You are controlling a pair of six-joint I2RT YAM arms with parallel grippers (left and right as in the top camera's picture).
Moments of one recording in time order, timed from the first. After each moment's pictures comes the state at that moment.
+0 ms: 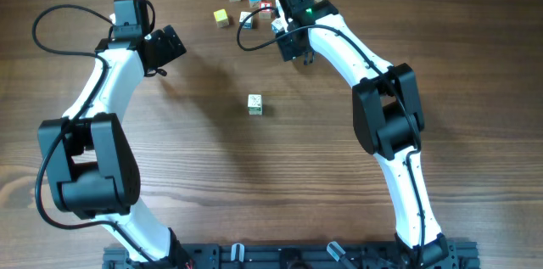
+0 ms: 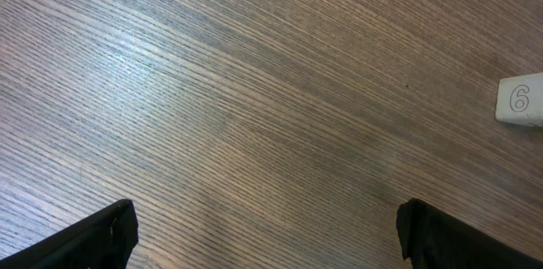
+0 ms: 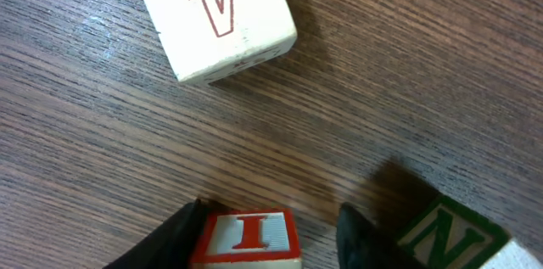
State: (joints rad) left arm 0.08 1.90 1.33 -0.49 -0.07 -0.44; right arm 0.44 2.48 2.08 -0.82 0.06 0.01
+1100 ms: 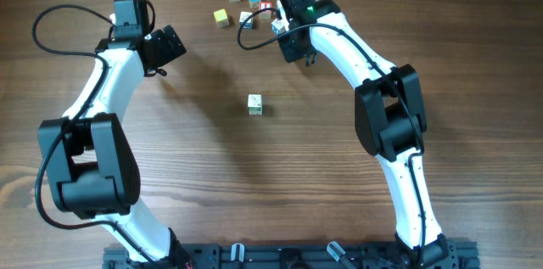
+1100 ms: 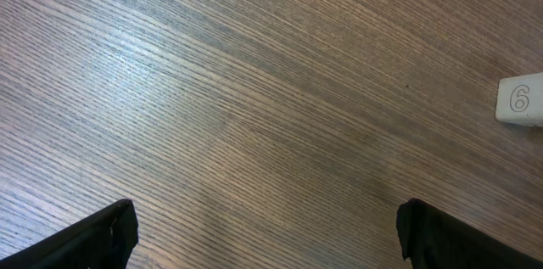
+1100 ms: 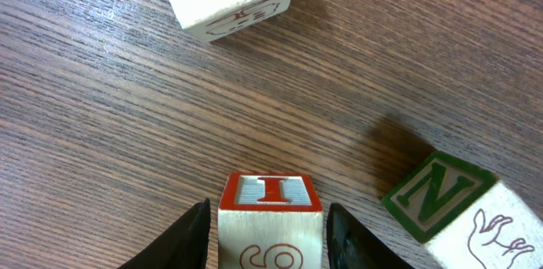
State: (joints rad) left arm 0.08 1.90 1.33 -0.49 -0.07 -0.44; right arm 0.44 2.46 2.08 -0.89 0.05 0.02
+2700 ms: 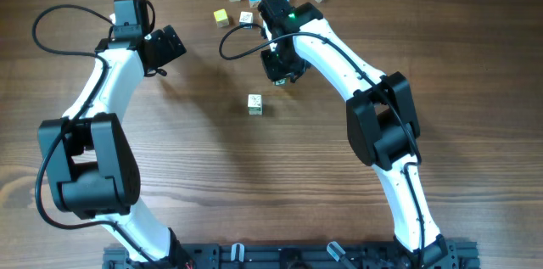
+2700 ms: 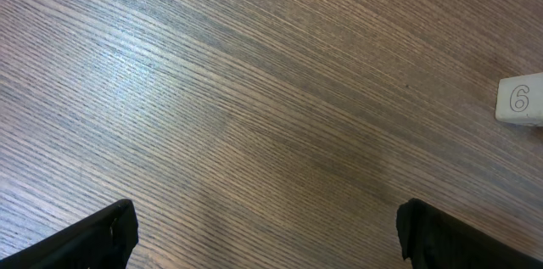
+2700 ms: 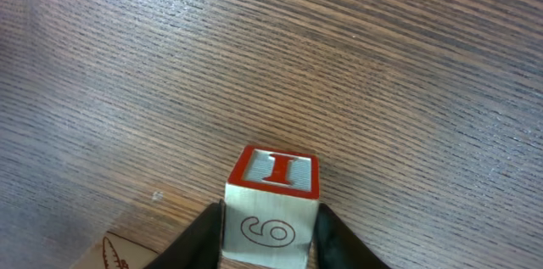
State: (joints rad) left arm 0.08 1.90 1.33 -0.49 -0.07 -0.44; right arm 0.53 2.42 2.08 -1.09 -0.10 0.19
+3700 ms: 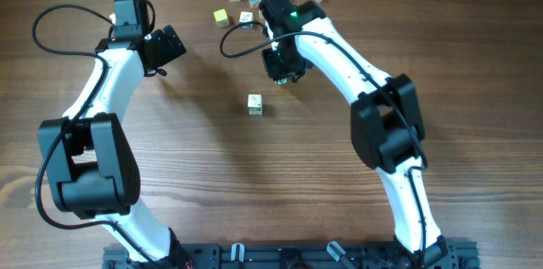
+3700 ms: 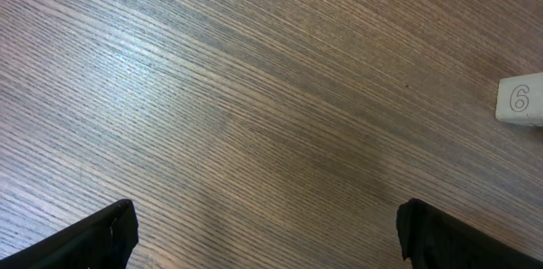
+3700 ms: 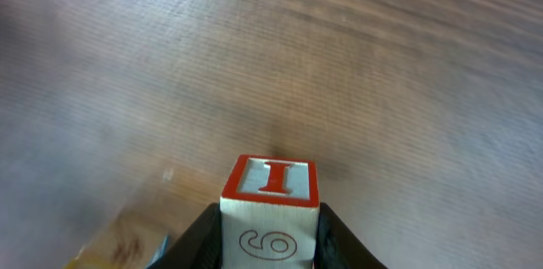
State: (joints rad) left arm 0.08 1.90 1.33 -0.49 -0.07 -0.44; right arm 0.53 2.37 2.07 -1.13 -0.10 0.22
